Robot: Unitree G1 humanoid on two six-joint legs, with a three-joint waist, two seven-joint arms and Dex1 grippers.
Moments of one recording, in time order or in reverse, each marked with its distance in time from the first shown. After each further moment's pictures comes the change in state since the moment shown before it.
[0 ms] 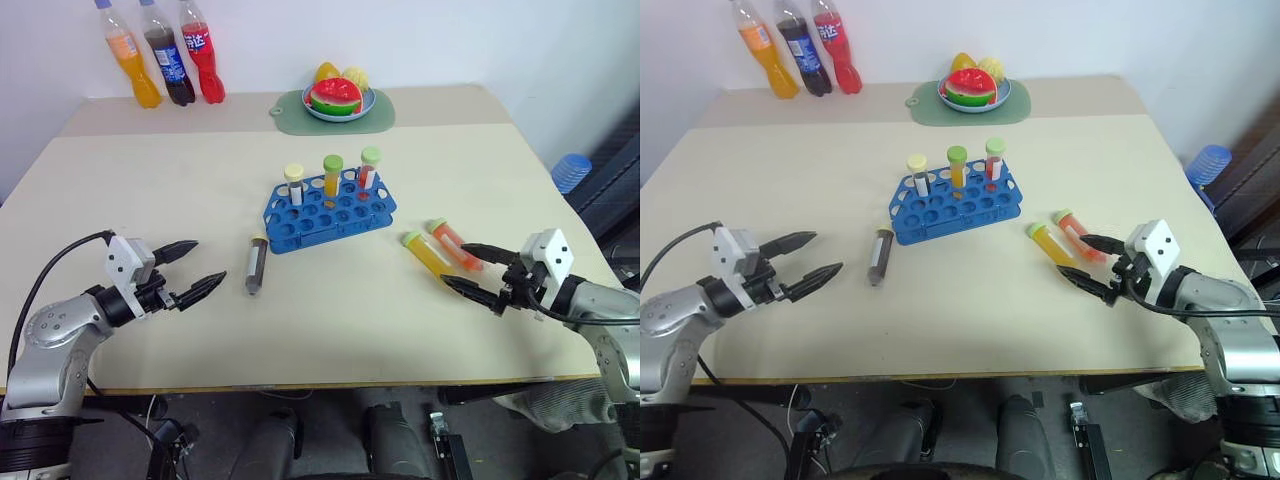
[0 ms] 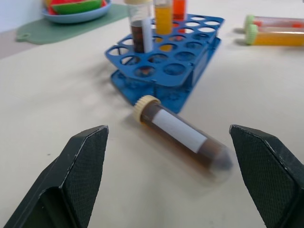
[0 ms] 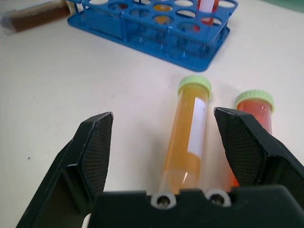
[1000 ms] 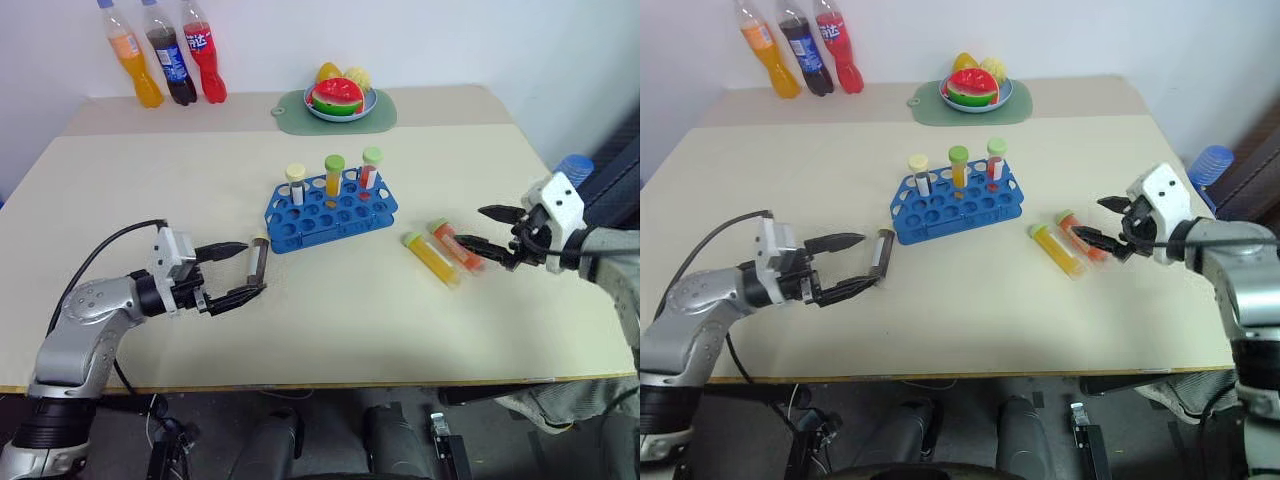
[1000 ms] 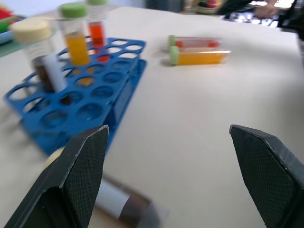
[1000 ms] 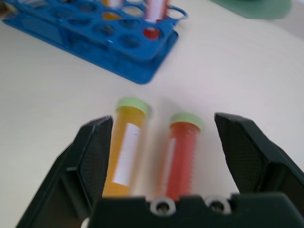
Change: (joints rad) left arm -0.139 -0.024 -0.152 -0.075 -0.038 0.070 -0.124; right arm -0.351 -0.157 0.134 0.090 -0.081 0.360 -0.099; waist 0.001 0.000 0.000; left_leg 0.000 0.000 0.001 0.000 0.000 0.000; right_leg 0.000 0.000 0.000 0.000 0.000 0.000
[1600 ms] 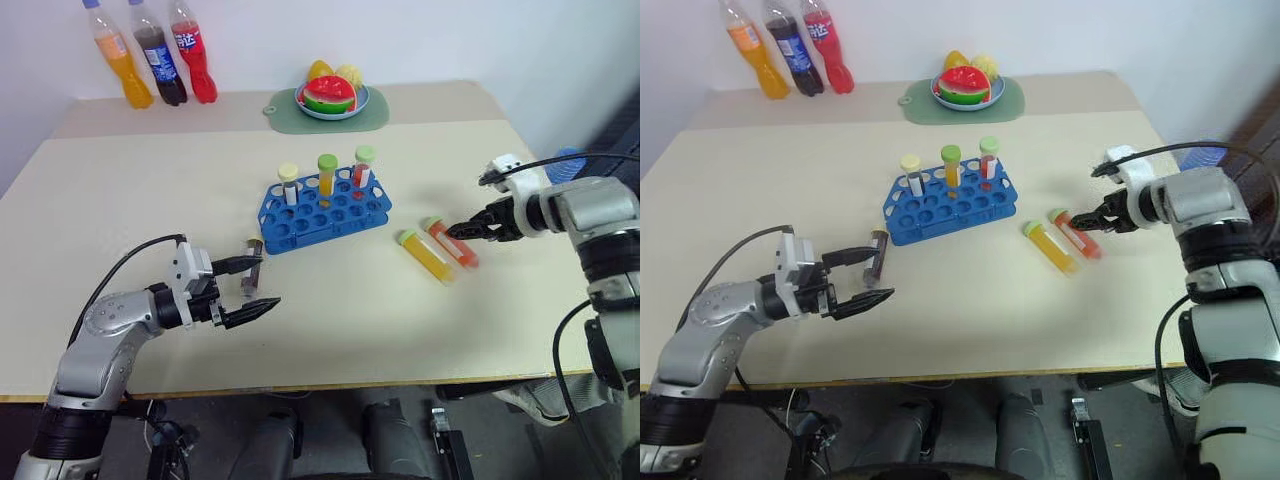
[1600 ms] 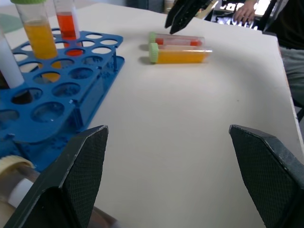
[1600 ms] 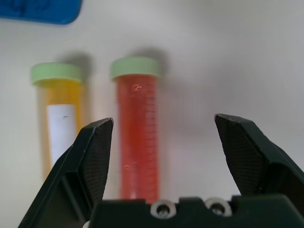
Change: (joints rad) left arm 0.072 -0.057 -0.037 -0.048 0.018 -0.002 0.033; right arm -0.610 0.117 0.427 0.666 -0.234 0.305 0.196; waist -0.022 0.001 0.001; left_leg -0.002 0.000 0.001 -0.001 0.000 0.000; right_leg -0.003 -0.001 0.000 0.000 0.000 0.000
